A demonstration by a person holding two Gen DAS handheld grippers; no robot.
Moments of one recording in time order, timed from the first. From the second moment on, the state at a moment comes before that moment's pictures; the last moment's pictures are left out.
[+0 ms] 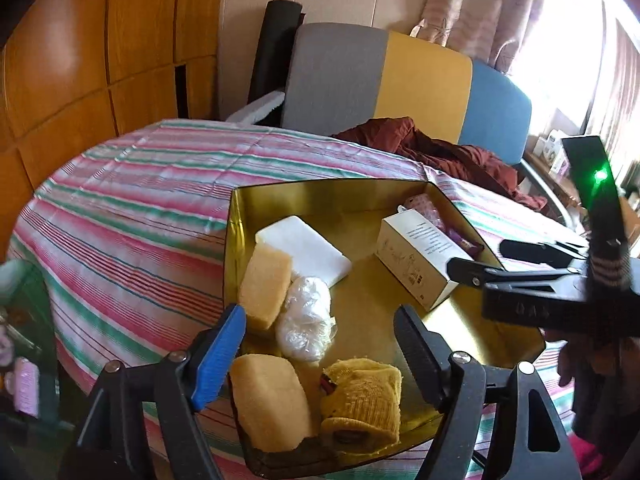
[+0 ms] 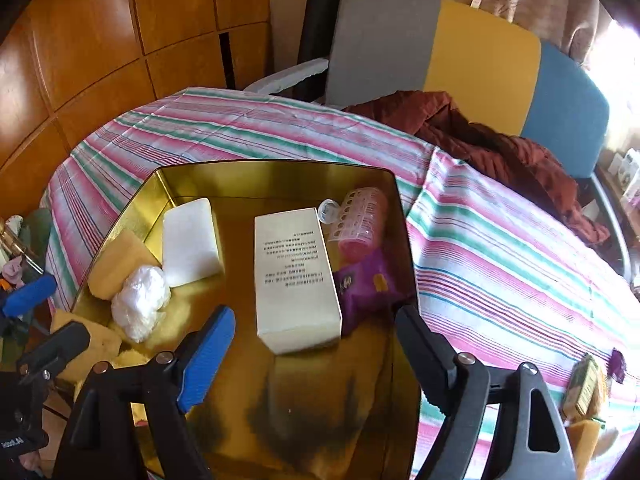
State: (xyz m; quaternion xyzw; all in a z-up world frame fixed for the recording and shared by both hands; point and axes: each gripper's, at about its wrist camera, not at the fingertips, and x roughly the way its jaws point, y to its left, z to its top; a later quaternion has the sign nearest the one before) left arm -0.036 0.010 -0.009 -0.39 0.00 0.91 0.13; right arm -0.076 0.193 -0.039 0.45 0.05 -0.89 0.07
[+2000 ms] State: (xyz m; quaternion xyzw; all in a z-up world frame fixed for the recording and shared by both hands) left arm 0.008 0.080 0.029 -0.32 0.11 0.93 0.15; right arm 0.033 0.377 0.001 0.37 -0.08 -0.92 -0.10
